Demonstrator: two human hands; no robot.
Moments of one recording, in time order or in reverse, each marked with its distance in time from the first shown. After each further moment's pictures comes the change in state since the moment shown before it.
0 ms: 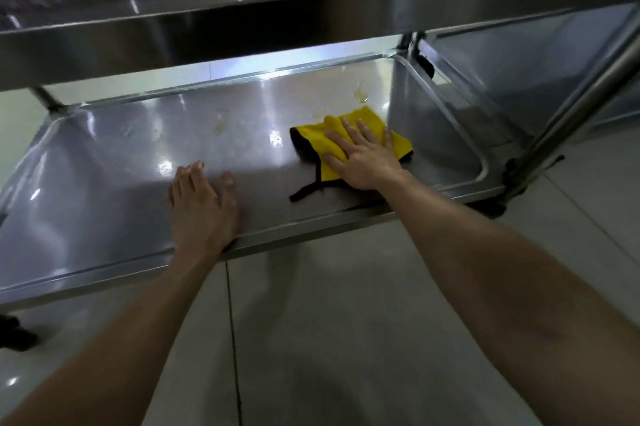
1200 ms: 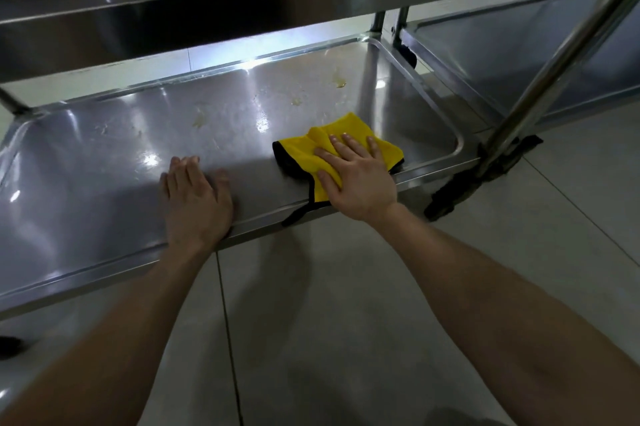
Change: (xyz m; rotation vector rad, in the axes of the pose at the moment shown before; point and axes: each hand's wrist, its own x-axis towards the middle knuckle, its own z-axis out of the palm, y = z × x) left_hand -0.003 0.017 -0.005 0.042 -0.053 0.108; right_hand -0.073 -0.007 0.029 0.028 0.446 -0.155
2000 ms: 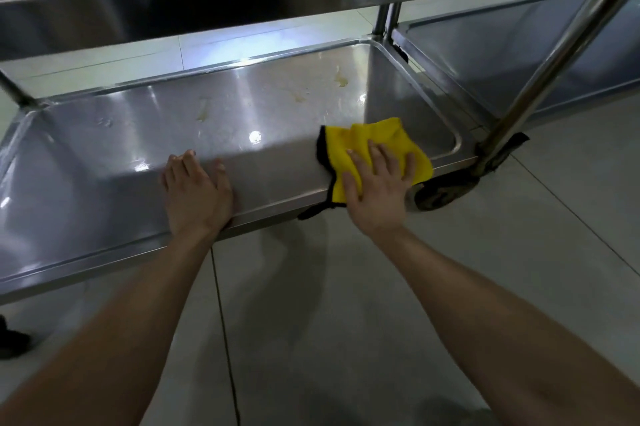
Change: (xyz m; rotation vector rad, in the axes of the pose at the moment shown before) left_hand 0.013 0.003 0.014 -0.004 0.005 -0.095; right_hand -0.046 0.014 0.016 -0.031 0.371 0.272
